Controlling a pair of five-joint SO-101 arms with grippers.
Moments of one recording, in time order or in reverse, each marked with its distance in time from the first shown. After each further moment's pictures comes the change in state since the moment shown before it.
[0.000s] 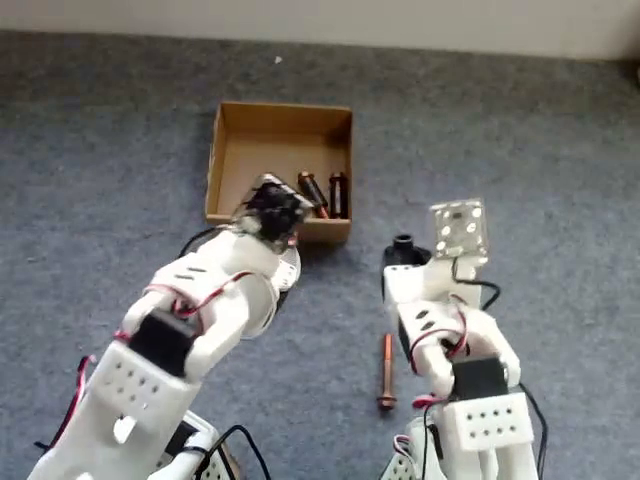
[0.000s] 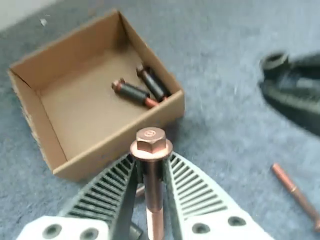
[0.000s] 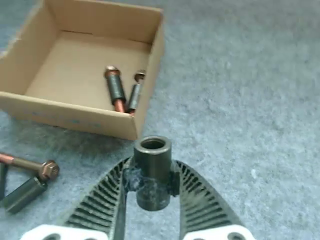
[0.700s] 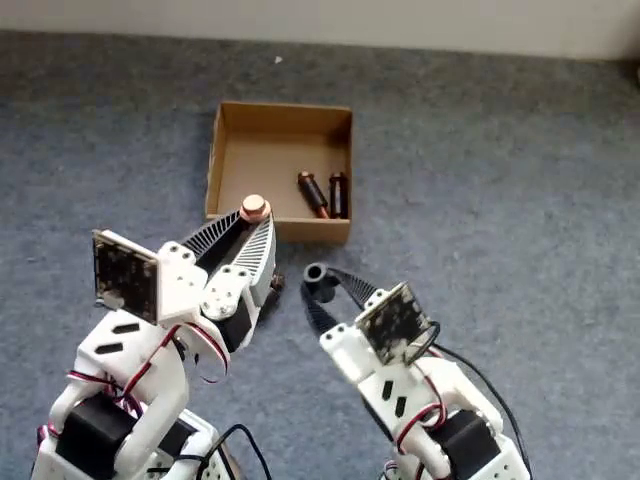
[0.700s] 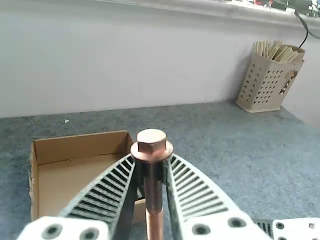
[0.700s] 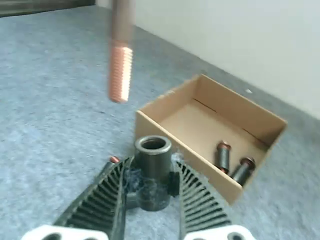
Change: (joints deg) left arm -0.3 -26.2 4.7 -8.4 17.1; right arm -26.5 -28.7 9.5 0.0 9.2
